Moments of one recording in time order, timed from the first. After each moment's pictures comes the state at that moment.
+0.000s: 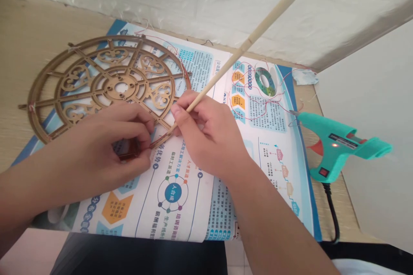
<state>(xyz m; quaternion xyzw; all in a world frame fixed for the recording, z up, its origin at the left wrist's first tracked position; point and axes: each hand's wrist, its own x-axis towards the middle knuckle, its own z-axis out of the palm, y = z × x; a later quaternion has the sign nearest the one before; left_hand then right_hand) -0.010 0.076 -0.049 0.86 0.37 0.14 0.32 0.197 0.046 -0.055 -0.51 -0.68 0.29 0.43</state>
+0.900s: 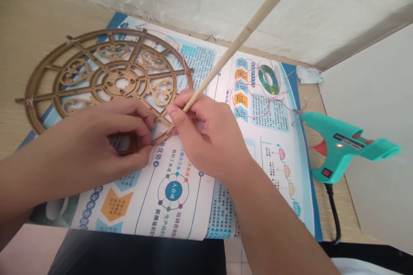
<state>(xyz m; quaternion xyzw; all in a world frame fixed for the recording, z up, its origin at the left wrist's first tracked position) -0.011 0.081 -0.047 0.85 0.38 0.14 0.32 0.194 0.042 -0.056 -0.53 -0.68 0.29 0.41</state>
